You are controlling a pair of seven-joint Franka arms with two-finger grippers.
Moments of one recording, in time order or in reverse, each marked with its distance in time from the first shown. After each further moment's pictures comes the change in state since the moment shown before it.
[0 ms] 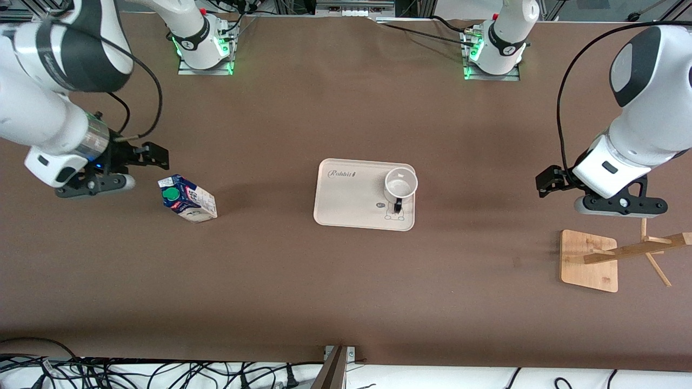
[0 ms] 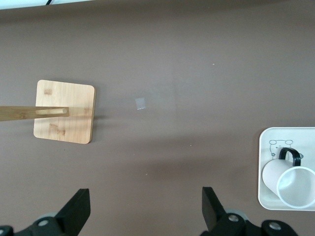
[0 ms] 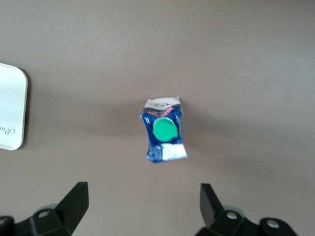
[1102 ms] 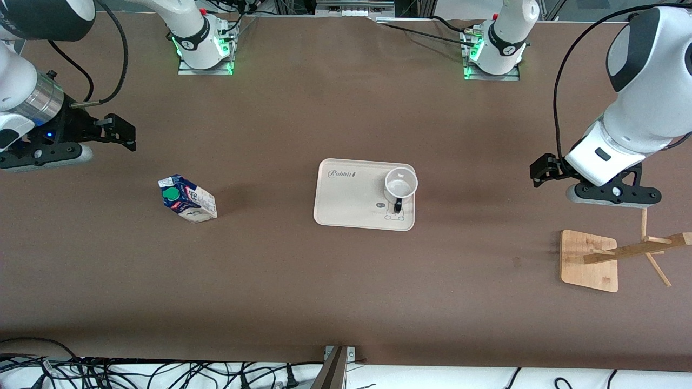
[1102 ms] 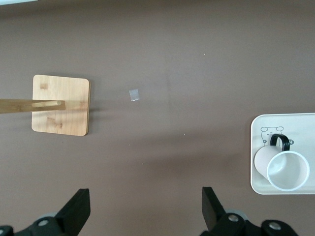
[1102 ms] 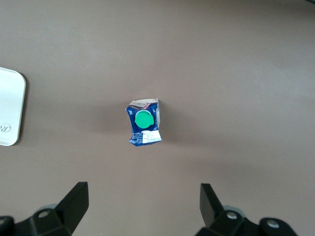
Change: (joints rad) left arm -0.001 -0.016 -0.022 0.014 0.000 -0.062 0.000; right arm -0.014 -0.055 0.005 0.094 -0.078 -0.091 0.005
